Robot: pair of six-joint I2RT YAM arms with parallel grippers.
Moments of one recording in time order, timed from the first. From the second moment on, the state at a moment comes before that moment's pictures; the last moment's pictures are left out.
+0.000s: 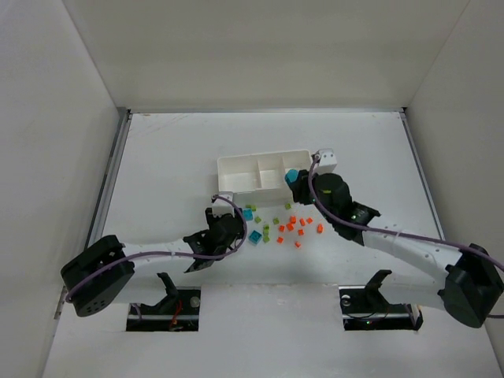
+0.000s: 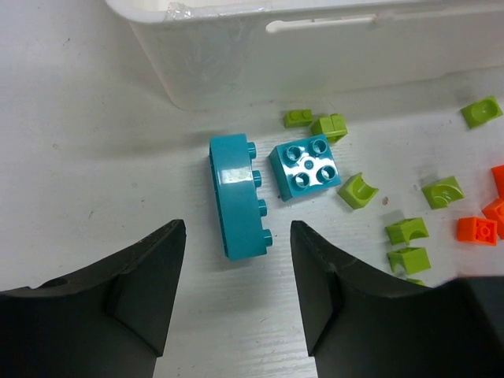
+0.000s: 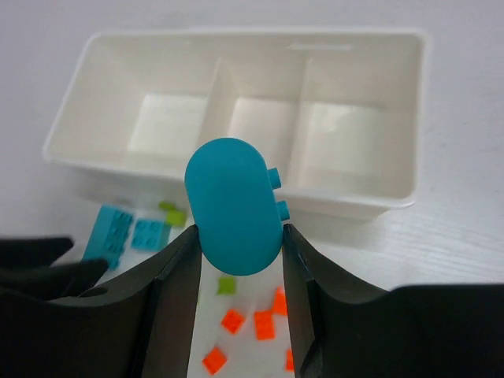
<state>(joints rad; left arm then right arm) -0.98 1.22 0.34 0.24 -0.66 -0.61 0.80 1.13 0.68 0.08 0.37 0.37</state>
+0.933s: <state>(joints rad) -0.96 1.40 0.42 0.29 -0.70 -0.58 0.77 1.11 0.65 0.17 0.44 0.38</state>
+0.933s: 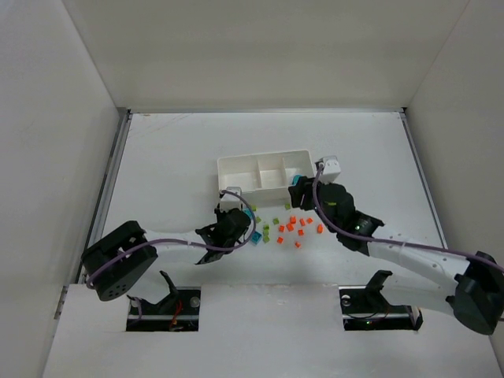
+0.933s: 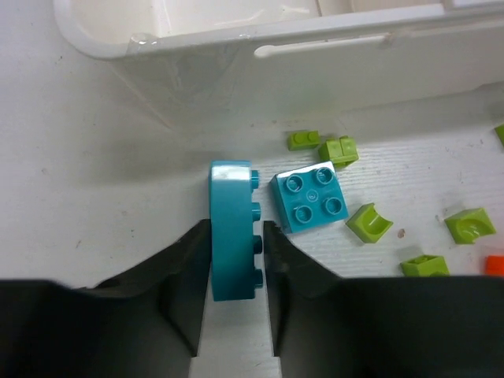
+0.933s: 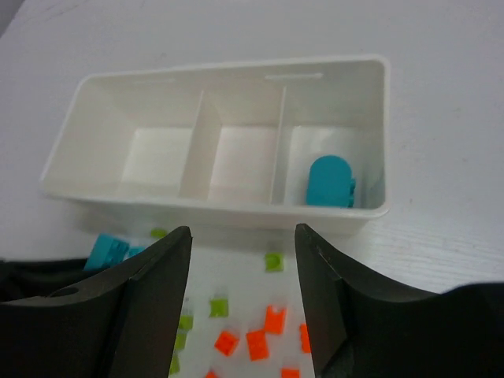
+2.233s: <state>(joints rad) -0.91 2.00 1.51 0.05 -0.41 -0.47 0.88 0.56 0.34 -0.11 0.57 0.75</state>
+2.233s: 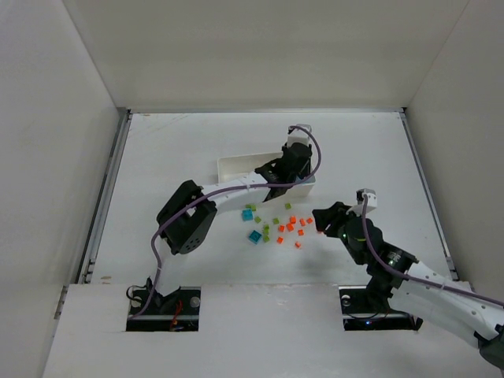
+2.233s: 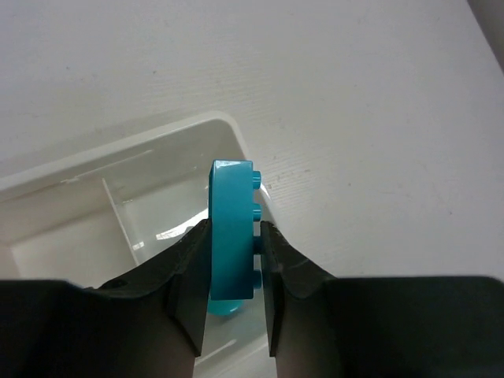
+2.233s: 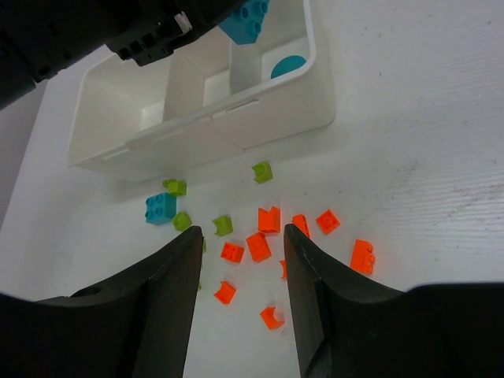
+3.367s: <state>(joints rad) -0.94 1.40 0.63 0.09 -0.61 -0.57 1.08 0.98 0.43 -0.06 0.53 0.77</state>
